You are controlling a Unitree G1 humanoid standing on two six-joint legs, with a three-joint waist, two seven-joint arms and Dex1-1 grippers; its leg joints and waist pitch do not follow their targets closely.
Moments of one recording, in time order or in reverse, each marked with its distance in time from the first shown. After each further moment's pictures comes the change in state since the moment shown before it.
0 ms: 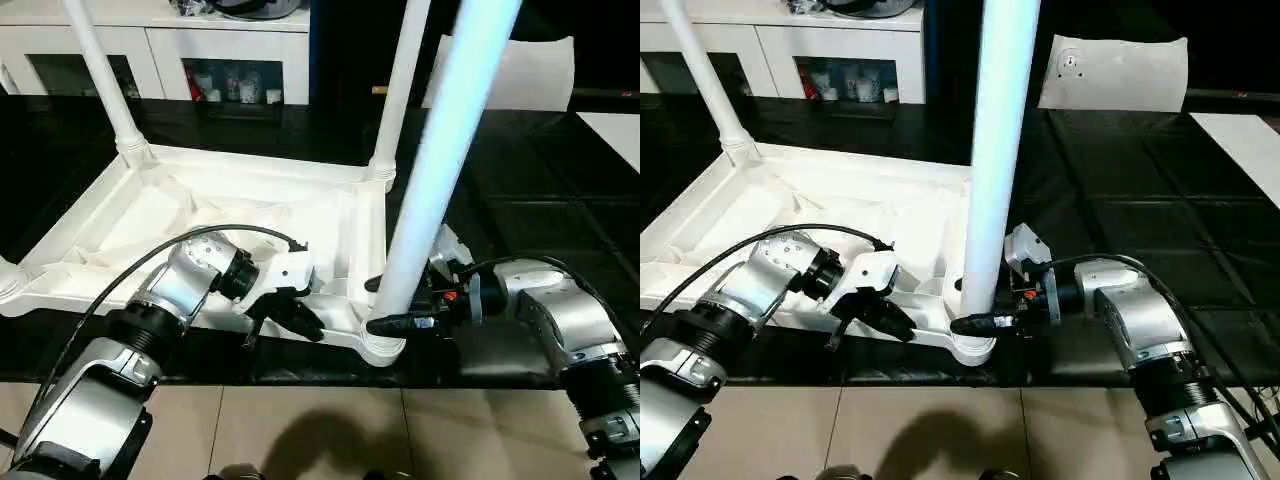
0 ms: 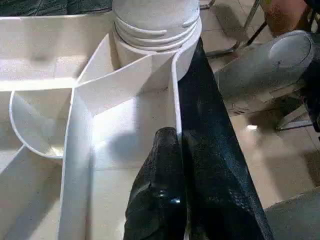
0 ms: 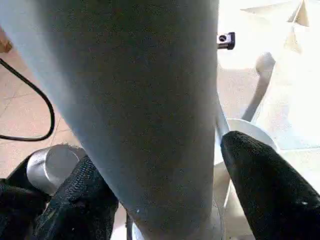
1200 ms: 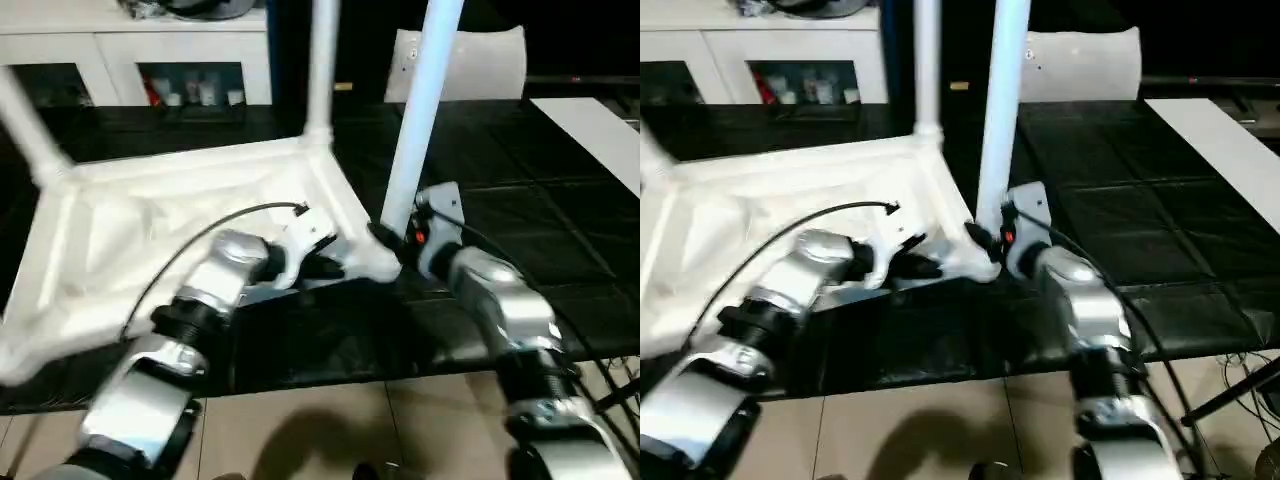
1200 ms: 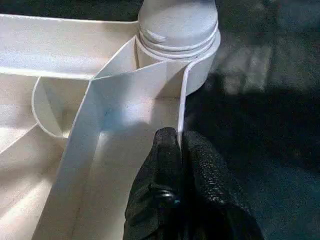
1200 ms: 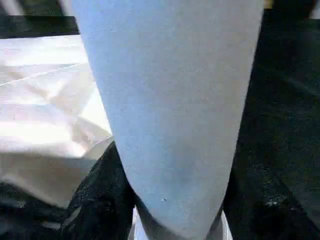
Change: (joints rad) left arm -0.045 -0.237 0.165 0.076 0.031 0.322 0.642; right arm -0.080 0.369 -0.233 0.101 -0.162 0.088 -0.987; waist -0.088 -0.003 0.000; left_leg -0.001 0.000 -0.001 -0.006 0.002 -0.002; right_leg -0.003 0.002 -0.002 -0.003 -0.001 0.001
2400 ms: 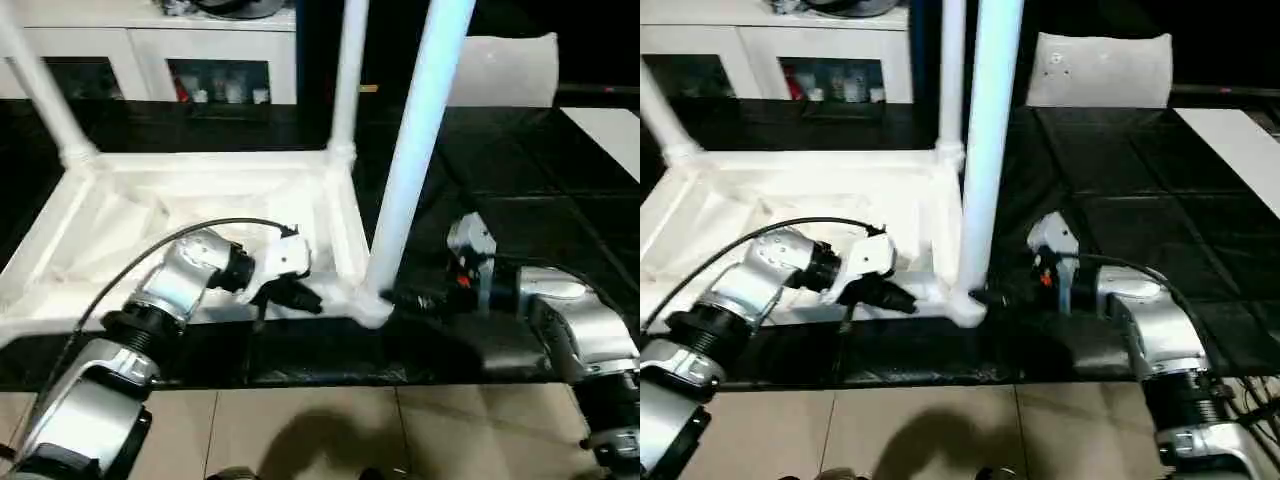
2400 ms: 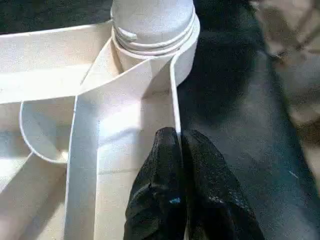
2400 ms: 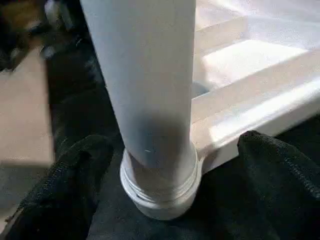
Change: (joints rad) left arm 0.046 0.247 -0.136 -0.060 -0.014 -0.327 -0.519; right arm 0.141 -0.389 0.158 -0.115 0.114 -0.117 0.780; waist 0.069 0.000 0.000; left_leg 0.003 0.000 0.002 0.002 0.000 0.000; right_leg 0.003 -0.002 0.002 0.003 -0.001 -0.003
